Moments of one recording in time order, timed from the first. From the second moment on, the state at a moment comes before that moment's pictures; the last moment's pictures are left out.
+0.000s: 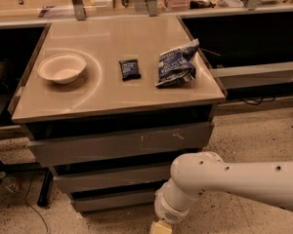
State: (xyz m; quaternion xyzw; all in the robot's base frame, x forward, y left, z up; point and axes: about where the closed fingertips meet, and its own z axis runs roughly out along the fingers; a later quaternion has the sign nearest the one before) arm 0.331 -0.022 0.547 -0.60 0.77 0.22 0.06
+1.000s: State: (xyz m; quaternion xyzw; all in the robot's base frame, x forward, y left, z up) arm 0.385 0.014 0.405 -0.53 0.79 0.29 0.10
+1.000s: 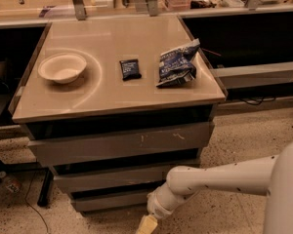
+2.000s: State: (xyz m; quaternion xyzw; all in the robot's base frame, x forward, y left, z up) arm 0.413 0.026 0.345 -0.52 0.79 0.31 0.10
